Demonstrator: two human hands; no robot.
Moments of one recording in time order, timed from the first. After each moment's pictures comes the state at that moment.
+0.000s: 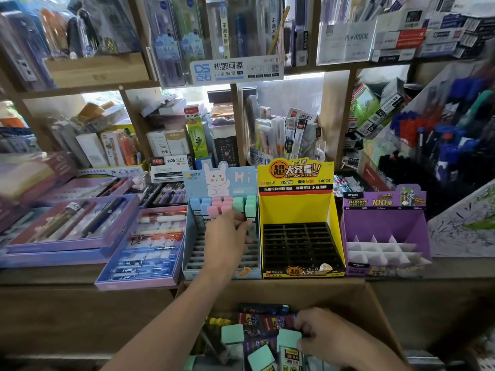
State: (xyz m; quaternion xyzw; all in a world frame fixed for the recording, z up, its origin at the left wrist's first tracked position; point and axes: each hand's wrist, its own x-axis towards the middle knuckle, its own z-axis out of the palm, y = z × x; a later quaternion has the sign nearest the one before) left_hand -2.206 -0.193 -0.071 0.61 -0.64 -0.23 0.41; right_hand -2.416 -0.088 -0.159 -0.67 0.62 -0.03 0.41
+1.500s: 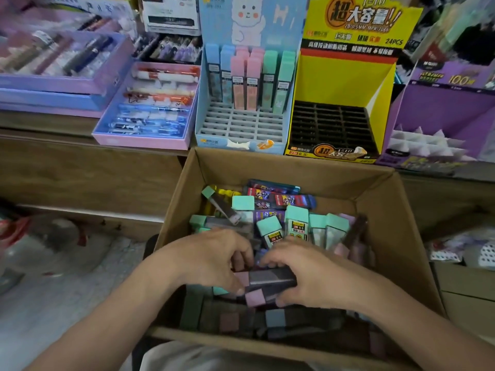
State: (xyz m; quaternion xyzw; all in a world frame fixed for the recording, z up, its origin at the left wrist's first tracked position) left_hand -2.118 -0.027 -0.146 0.48 -0.76 -0.43 -0.12; right_hand -2.344 -0.001 -0.153 -0.83 0.44 0.05 0.34
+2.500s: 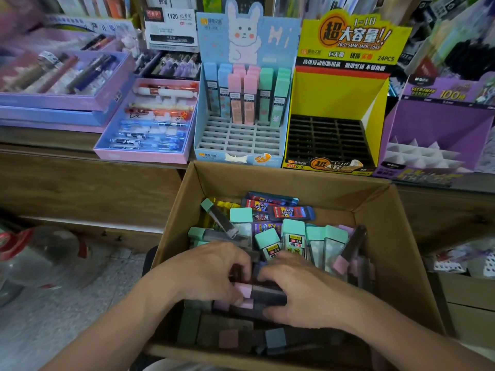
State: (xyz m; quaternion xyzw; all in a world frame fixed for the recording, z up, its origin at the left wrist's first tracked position) left_hand -2.121 -0.027 -0.142 0.48 -0.76 -0.42 -0.10; right_hand -2.335 0.004 -0.154 -0.84 0.44 0.07 0.32
